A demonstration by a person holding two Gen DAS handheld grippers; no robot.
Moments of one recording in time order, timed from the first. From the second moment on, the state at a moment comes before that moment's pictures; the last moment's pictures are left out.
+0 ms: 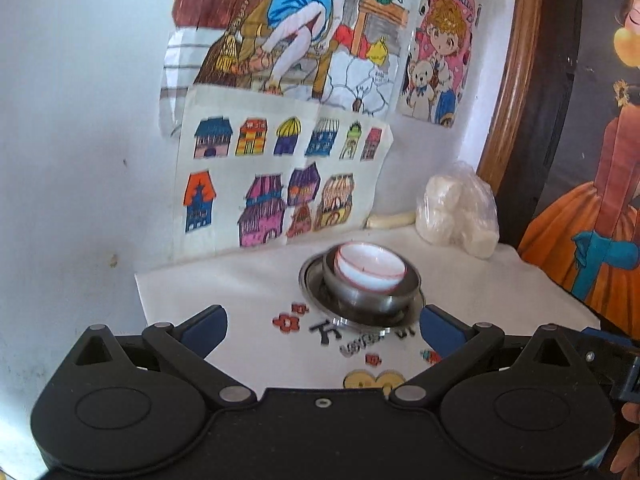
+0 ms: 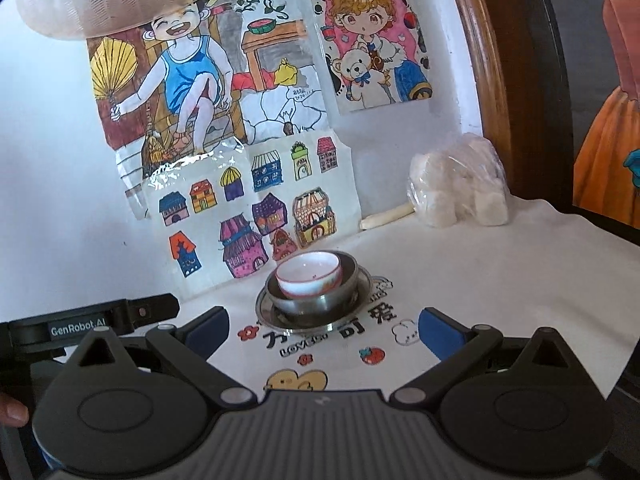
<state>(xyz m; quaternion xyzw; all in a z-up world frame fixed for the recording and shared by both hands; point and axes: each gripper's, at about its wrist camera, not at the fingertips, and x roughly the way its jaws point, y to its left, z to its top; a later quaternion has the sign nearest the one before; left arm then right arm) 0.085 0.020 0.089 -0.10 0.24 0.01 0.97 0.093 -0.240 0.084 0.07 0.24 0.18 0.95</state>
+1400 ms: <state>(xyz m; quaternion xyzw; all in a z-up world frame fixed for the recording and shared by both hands) 0.061 0.012 -0.008 -0.06 0.21 0.04 0.97 0.052 -0.240 -0.017 0.04 0.15 0.09 0.98</state>
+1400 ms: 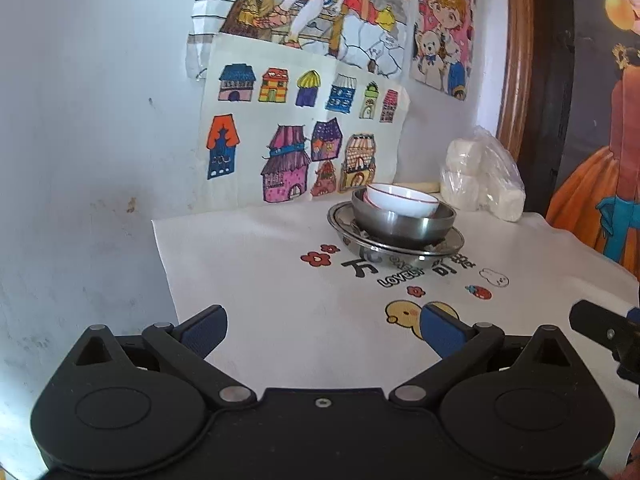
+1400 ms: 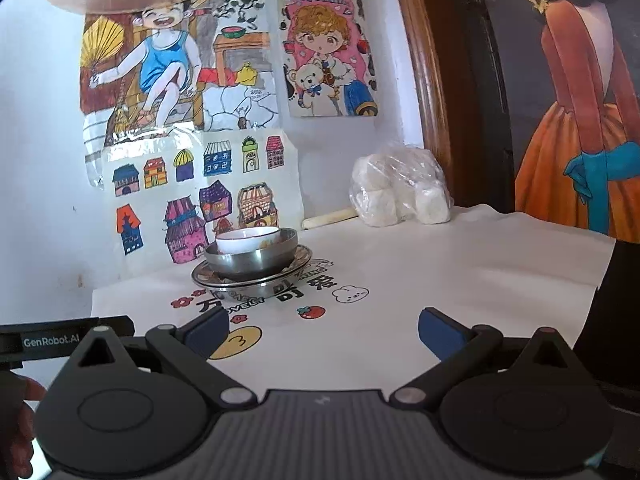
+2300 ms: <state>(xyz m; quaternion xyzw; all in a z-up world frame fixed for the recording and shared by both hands) 0.063 0.008 -0.022 -0.07 0.23 0.03 0.97 0.059 -0.247 -0.026 0.05 0.16 0.07 0.98</state>
